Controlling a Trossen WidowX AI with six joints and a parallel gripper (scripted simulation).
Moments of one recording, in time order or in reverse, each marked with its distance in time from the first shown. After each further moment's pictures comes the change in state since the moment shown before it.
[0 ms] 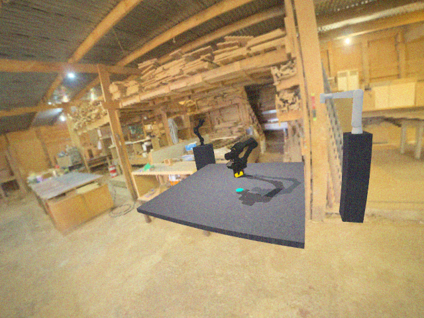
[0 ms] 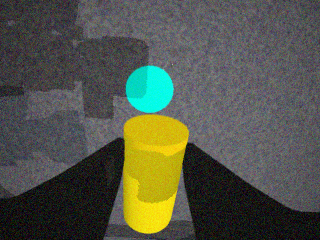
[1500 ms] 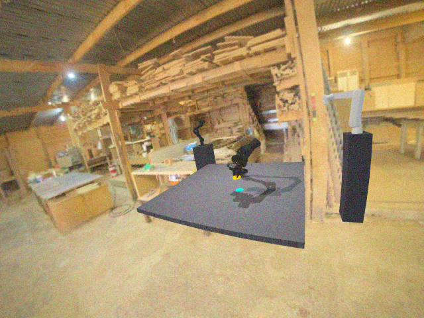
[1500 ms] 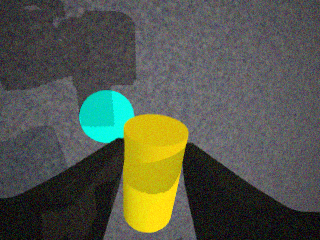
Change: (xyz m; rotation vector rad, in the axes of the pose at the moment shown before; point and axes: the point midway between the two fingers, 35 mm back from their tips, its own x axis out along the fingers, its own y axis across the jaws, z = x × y) arm 0.026 -0.011 0.001 -0.078 -0.186 -0.215
